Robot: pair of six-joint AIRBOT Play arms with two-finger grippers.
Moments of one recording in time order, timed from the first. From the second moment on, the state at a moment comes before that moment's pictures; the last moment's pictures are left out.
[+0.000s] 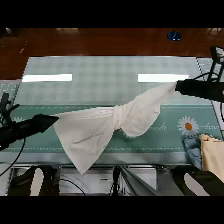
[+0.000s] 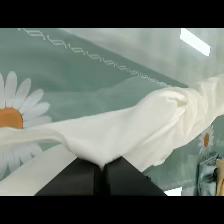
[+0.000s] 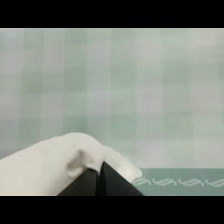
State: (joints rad) left arm 0.43 -0.50 0.40 0.63 -1.23 -1.27; right arm -0.02 -0.94 0.88 -1.31 0.79 1.56
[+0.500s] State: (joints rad) left arm 0.23 -1.01 0.47 0.41 -0.89 -0.92; right arm -0.02 -1.16 0.88 -1.21 0.45 1.56
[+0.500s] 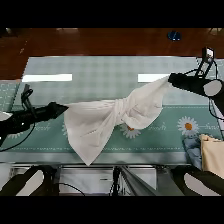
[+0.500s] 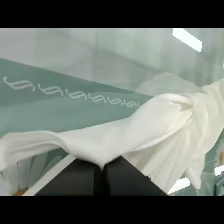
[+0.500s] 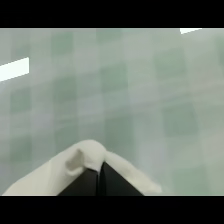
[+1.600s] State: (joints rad) left arm 0.13 -1.22 0.72 0.40 -0.87 -0.80; right arm -0.02 -1.19 0.92 -1.21 0.35 1.55
